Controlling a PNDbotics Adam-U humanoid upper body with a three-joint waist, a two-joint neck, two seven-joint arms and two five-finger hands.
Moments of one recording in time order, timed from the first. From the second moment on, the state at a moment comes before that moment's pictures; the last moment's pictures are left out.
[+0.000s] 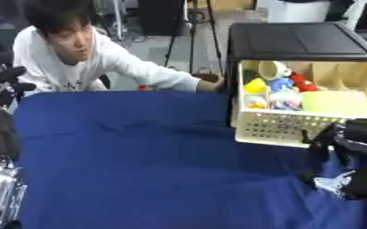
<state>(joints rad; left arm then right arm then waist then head) -0.19 0.24 0.11 -1.99 0.15 -0.10 0.36 -0.49 -0.85 0.40 -1.99 0.64 0.17 0.73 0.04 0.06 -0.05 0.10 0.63</state>
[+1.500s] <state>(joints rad) -0.20 0.22 0.11 -1.99 0.15 -0.10 0.36 -0.50 -0.87 0.37 -1.83 0.75 0.19 0.69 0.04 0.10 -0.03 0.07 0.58</state>
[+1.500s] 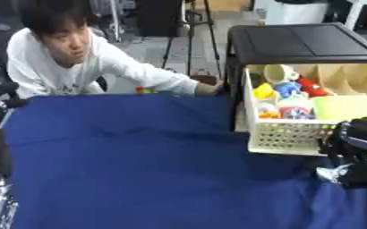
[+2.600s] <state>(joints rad) -0.20 0.22 0.11 -1.99 0.15 -0.11 0.35 -0.43 -0.90 0.32 -1.90 0.71 0.21 0.66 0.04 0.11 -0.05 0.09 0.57</state>
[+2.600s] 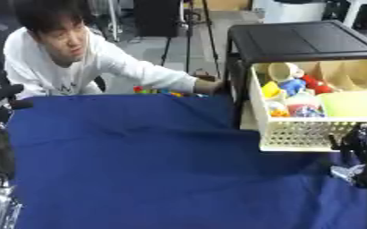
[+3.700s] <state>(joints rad) -0.20 0.22 0.11 -1.99 0.15 -0.10 0.34 -0.45 -0.93 0.30 -1.80 0.77 0.23 0.63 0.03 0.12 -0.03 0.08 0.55</state>
